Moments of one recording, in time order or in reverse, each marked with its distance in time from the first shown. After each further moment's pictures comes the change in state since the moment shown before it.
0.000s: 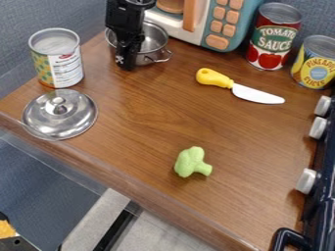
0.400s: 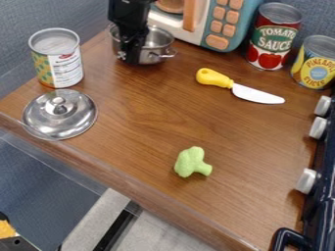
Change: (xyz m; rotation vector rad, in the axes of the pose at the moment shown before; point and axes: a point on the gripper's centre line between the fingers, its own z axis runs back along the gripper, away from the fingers) arm -0.007 0.010 0.028 -0.076 -0.013 -0.032
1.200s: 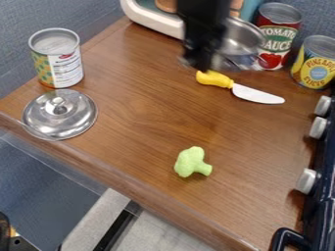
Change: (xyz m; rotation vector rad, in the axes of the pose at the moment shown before) arm -0.109 0.063 0.084 -0.158 0.131 -0.324
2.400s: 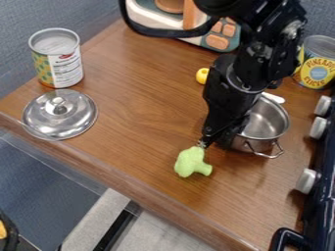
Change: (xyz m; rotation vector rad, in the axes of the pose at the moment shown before) arm -0.053 0.038 -0.060 0.038 0.011 -0.158
